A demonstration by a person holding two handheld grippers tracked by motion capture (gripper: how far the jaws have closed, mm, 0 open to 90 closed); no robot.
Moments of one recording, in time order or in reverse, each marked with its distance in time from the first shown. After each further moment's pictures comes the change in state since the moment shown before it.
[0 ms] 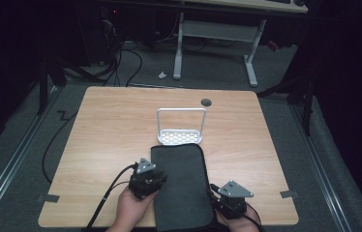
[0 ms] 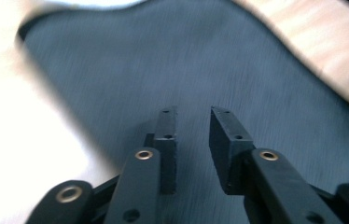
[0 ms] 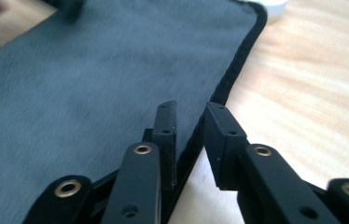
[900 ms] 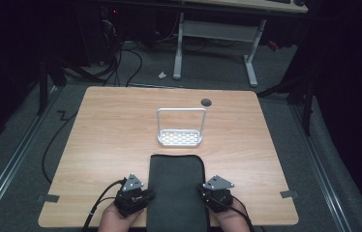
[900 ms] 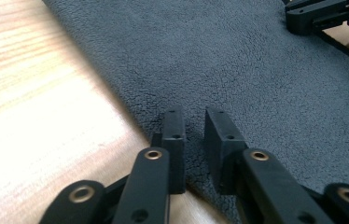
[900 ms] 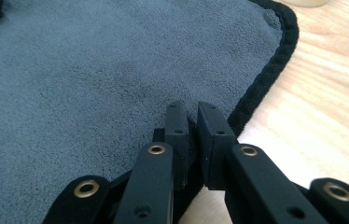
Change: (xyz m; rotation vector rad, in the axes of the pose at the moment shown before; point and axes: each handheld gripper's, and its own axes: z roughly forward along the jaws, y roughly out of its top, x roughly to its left) left arm 0.004 -0.032 -0.026 0.067 -0.073 0.076; right arm 0.014 0.005 0.036 0.103 0.033 -0.037
